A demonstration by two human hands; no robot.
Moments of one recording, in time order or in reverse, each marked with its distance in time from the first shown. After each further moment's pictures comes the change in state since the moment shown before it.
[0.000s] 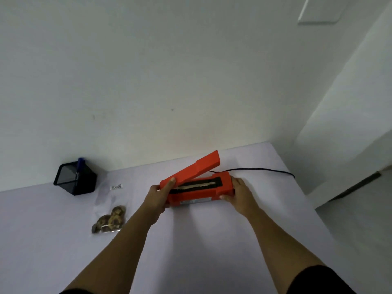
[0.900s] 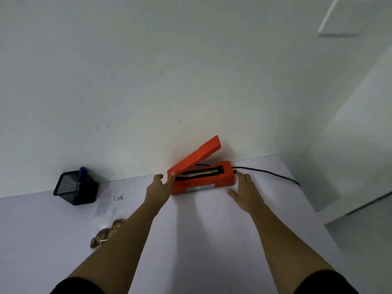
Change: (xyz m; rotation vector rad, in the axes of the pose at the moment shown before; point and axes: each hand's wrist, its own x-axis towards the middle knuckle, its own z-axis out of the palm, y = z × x) left_hand 0.043 0.046 -0.004 0.344 0.221 0.133; right_hand 0.059 -0.023 -0.012 -0.282 0.070 -0.034
